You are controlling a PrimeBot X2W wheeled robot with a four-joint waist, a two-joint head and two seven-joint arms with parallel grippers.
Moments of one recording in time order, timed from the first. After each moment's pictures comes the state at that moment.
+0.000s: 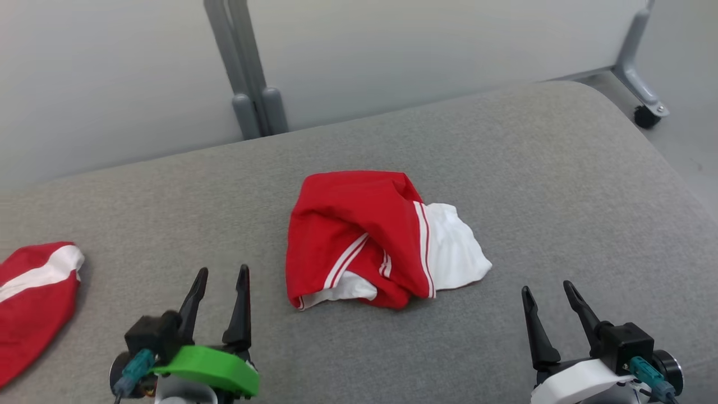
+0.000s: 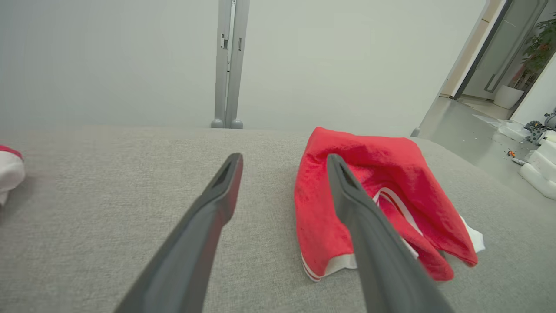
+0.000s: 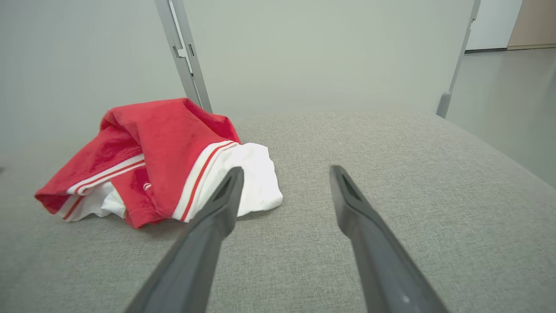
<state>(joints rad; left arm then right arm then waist) -0.11 0.10 -0.20 0.34 -0.41 -0.08 -0.26 0.06 -0.05 0.05 0.19 0.11 0.13 -0.26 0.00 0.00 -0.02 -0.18</state>
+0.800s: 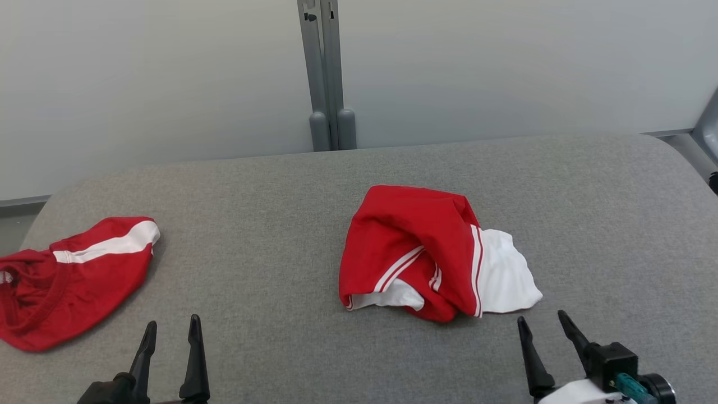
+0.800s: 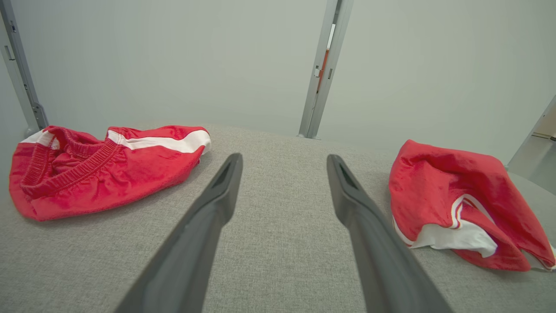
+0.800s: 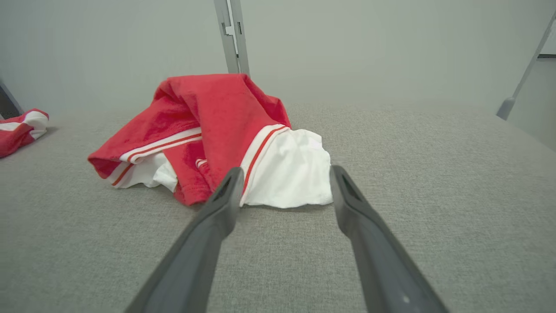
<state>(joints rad) 0.13 0.05 0.02 0.16 -0.29 -0.13 -0.26 0.09 -0.05 0.05 0.28 0.09 0.13 -0.26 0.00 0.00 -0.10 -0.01</state>
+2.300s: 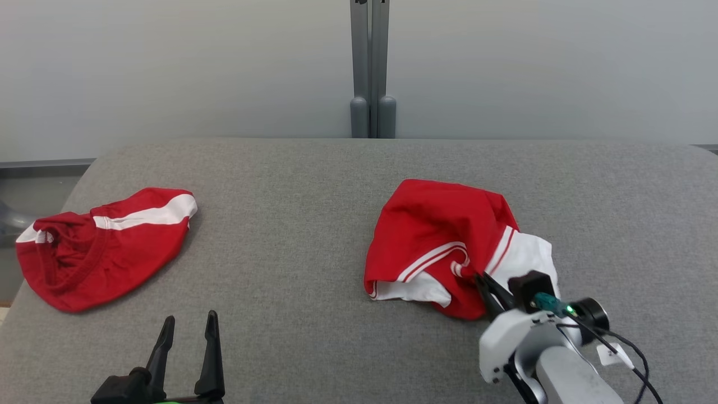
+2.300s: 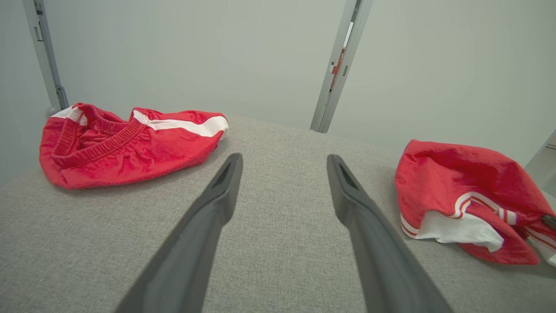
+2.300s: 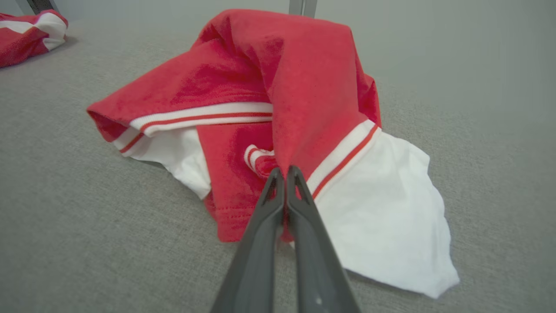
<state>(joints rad) 0.12 0.05 -0.03 0.17 -0.30 -0.13 -0.26 -0.29 -0.05 0.23 0.70 0.05 0.13 -0.18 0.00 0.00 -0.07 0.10</state>
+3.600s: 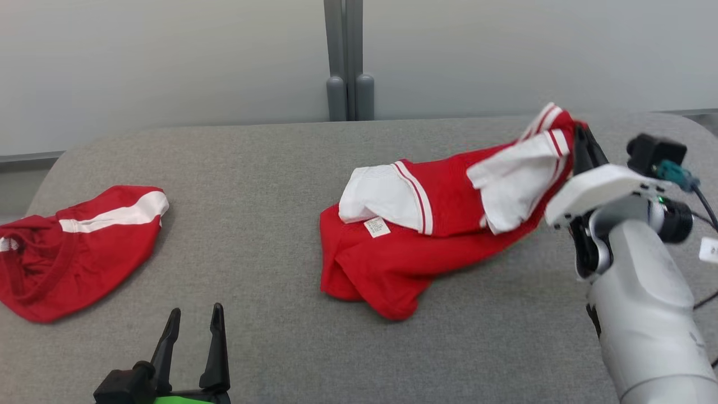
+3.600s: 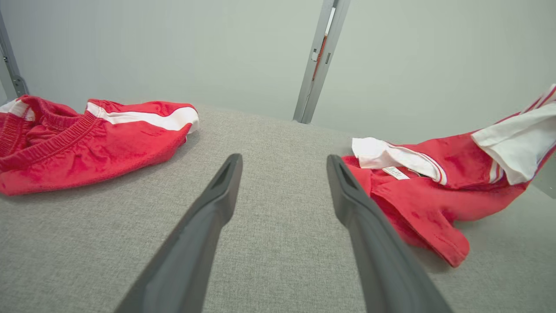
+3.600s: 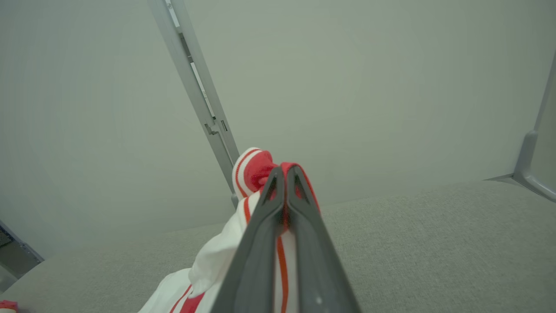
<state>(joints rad) 0.11 0.05 -0.05 0.15 -0.32 -0.13 -0.26 -0.69 -0.05 -0.14 0.81 0.20 0.13 -0.20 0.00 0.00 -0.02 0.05</state>
